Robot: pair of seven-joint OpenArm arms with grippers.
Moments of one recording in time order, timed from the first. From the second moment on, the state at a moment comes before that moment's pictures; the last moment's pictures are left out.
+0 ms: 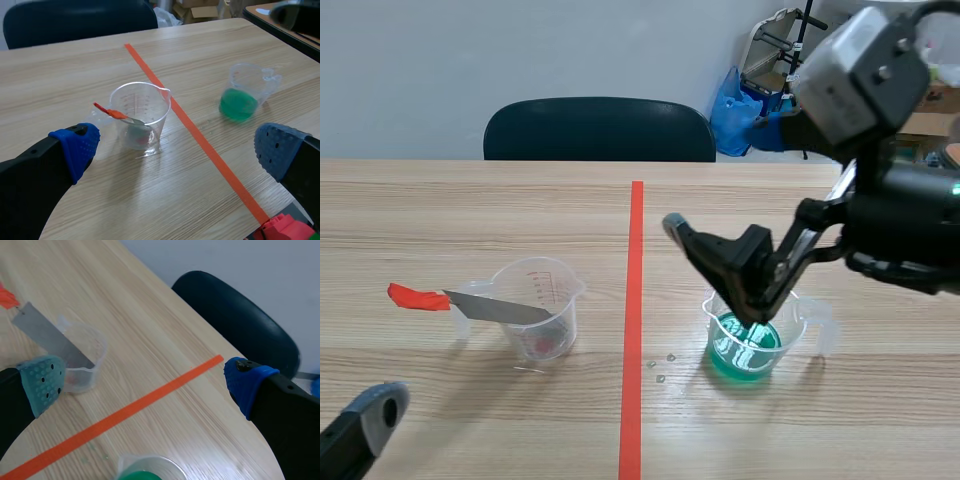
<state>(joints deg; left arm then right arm) 71.5 -34.7 -13.8 119.4 -21.6 -19.0 -29.6 -13.7 31.4 -10.0 111.4 9.9 31.7 0.9</state>
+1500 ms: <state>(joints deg) 80.4 -31.8 -25.7 102.8 -18.6 -14.9 -40.8 11.3 6.7 -49.5 74.6 -2.4 23.5 12.2</state>
